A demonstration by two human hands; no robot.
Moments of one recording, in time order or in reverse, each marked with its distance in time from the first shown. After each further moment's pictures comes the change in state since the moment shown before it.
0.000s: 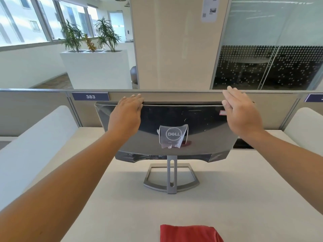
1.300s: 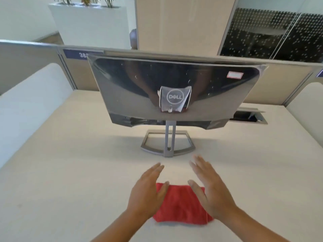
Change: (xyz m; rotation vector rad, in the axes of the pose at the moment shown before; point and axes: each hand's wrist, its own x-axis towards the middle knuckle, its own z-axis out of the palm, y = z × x) left_hand -0.279 0.061 0.098 -0.364 -0.474 -0.285; right_hand -0.280 -0.093 0.017 0.370 -0.567 0.017
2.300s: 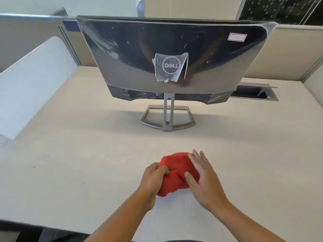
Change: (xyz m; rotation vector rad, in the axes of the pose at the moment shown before) left_hand -0.040 0.049 0.033 -0.898 -0.102 -0.801; right_hand -0.055 -0.010 0.013 0.258 -0.157 0.337
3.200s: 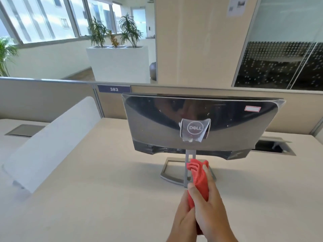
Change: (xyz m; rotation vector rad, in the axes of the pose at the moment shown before) left_hand -0.014 0.076 -0.016 0.095 -0.359 0.638; right_hand 0.064 -0.157 -0.016 0.664 0.258 0.138
